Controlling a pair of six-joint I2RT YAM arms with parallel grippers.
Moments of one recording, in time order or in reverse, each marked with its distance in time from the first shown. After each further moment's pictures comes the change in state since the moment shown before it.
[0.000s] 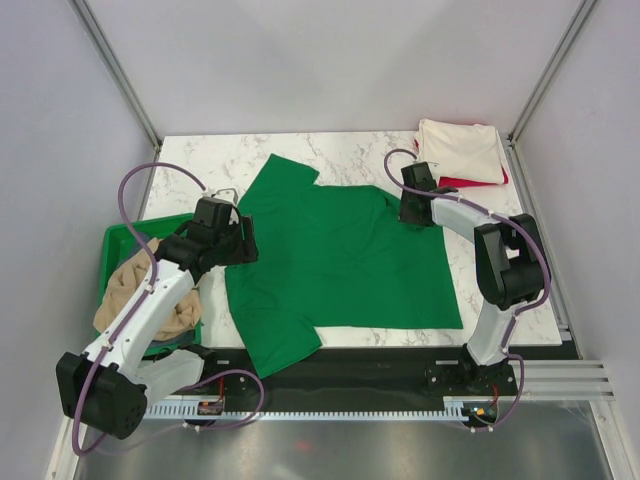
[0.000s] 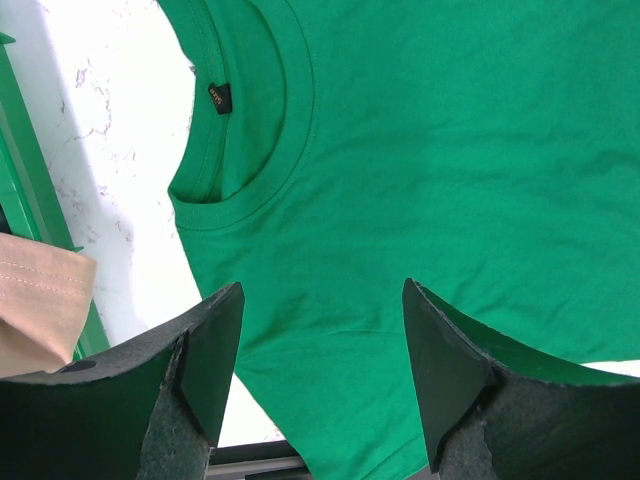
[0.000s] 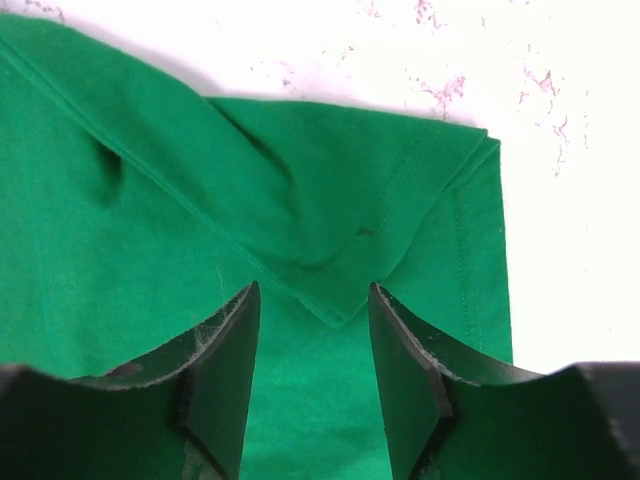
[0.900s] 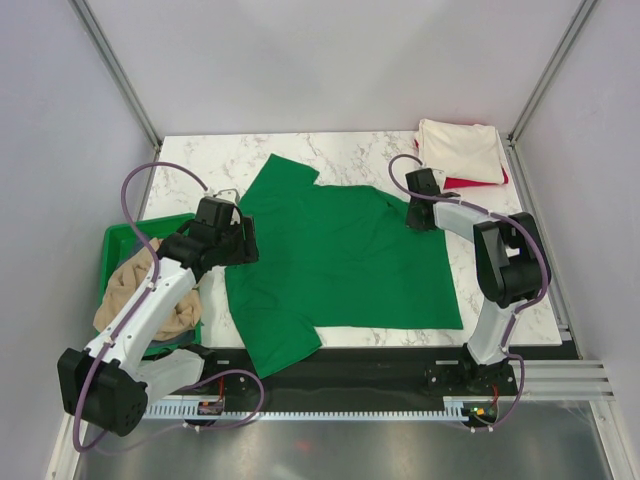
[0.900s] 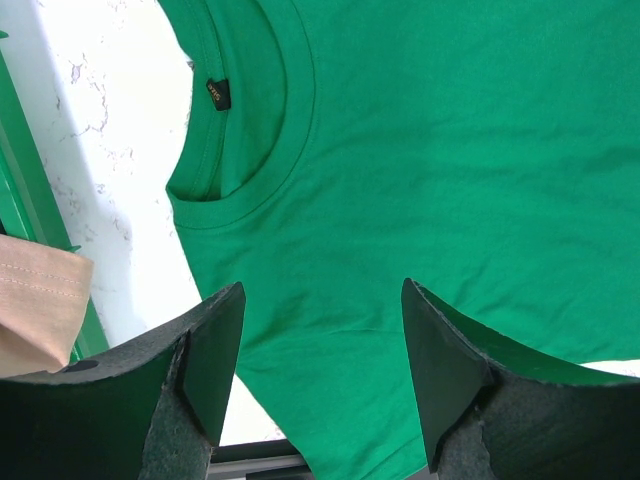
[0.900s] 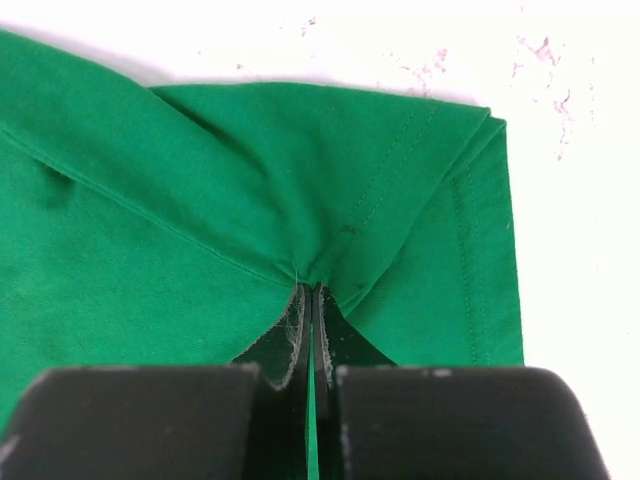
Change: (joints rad) left arm -0.004 0.018 0.000 0.000 0.000 0.000; right arm -0.028 0.015 -0.059 0.058 -0.012 0.028
